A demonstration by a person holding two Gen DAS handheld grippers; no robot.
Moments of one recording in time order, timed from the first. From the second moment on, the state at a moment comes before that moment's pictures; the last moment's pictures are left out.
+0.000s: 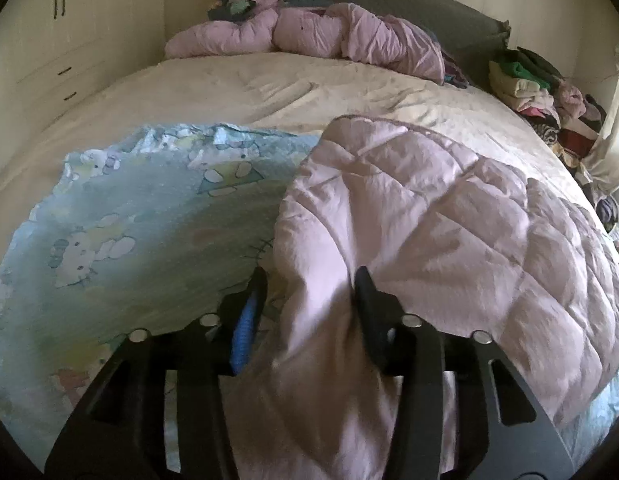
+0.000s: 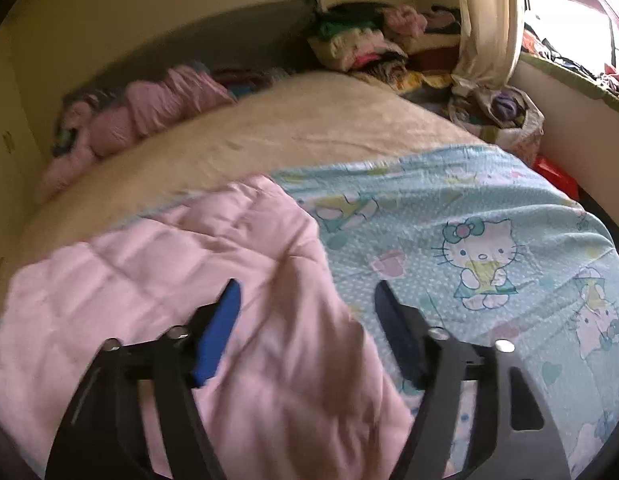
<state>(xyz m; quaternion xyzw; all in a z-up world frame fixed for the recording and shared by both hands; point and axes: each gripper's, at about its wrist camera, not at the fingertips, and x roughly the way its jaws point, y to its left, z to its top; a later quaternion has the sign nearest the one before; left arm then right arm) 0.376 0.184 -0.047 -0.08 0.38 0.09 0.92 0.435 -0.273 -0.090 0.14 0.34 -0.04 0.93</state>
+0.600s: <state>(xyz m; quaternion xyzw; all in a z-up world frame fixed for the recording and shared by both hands) 0.315 0.124 -0.014 -0.04 0.36 0.04 0.93 0.344 -0.128 -0.040 0.06 0.34 0.19 0.92</state>
